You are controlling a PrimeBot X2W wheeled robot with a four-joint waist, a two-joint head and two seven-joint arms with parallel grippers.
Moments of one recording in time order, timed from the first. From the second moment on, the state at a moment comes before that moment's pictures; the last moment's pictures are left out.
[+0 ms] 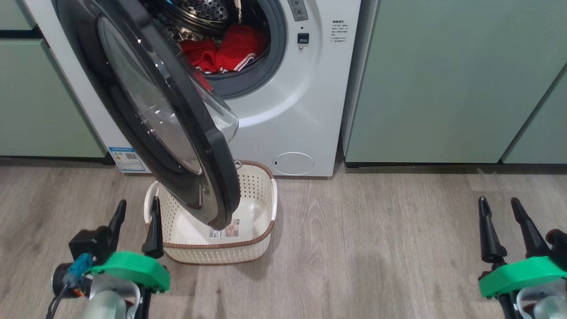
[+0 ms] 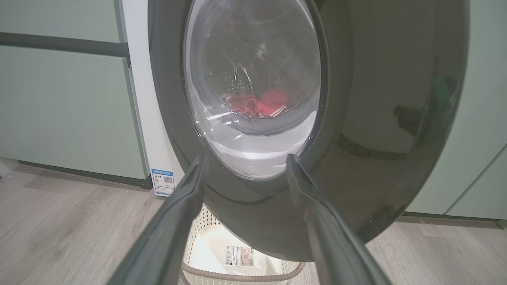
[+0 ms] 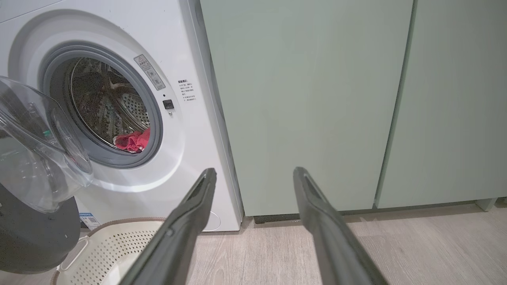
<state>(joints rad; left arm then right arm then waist) -0.13 0.05 0.12 0.45 -0.20 -0.13 -0.26 -0.06 -0.24 0.06 0.33 0.41 0.12 -0.25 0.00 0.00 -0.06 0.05</state>
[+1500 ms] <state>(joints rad) -0.50 0.04 -0.40 -0.09 -0.44 0.03 -0.11 -0.06 -0.22 0.05 0.34 0.40 0.12 -0.25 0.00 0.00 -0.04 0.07</state>
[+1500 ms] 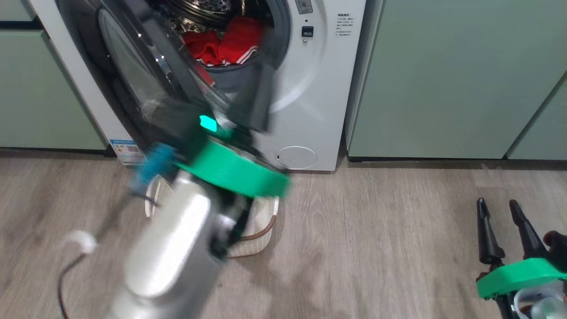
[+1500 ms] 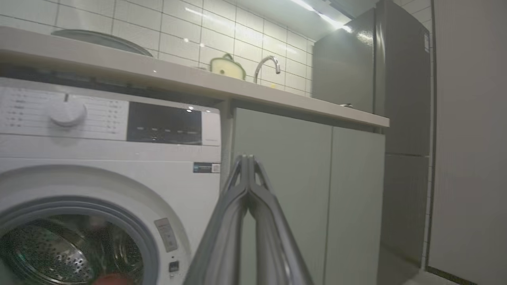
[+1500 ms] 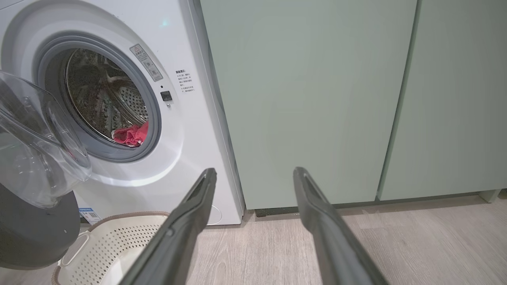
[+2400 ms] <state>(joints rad) -0.46 0.04 -0.78 0.51 -0.59 0.16 -0.25 -0.07 -0.23 0.05 0.33 0.40 0.12 -0.25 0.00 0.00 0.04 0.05</state>
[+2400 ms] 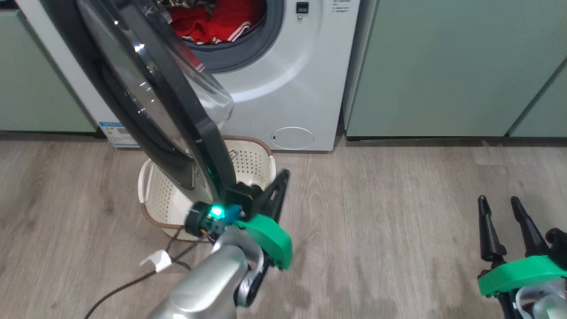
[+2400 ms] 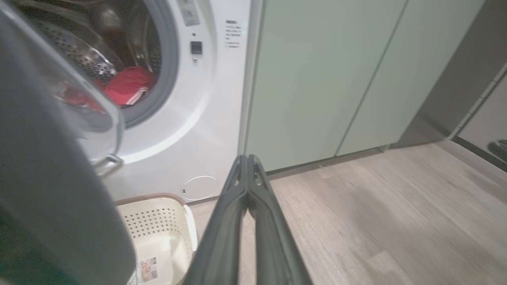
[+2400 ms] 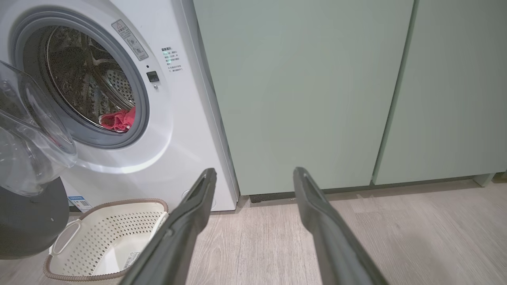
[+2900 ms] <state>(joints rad) -0.46 0.04 -0.57 0.50 -0.51 0.17 -0.25 -0.10 -0.23 0.08 0.33 0.40 0.12 -0.25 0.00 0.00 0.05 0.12</state>
